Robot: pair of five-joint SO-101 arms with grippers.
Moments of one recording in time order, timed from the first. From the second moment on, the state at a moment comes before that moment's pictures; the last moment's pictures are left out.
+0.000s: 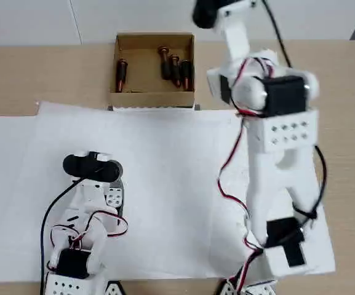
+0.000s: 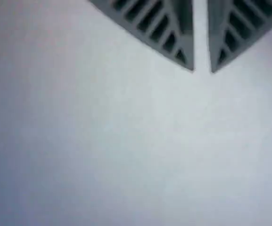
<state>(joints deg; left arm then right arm) 5.2 -103.4 96.6 50.2 2.9 -13.7 0.6 -42.2 93.5 9.5</state>
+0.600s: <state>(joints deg) 5.2 -103.4 96.6 50.2 2.9 -1.0 -30.7 -12.3 93.0 7.8</state>
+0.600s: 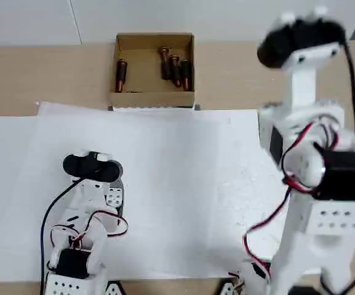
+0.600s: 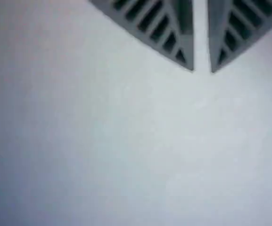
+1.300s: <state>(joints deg) 5.2 -103.4 96.6 50.2 2.9 1.2 -75.1 74.0 47.0 4.2</state>
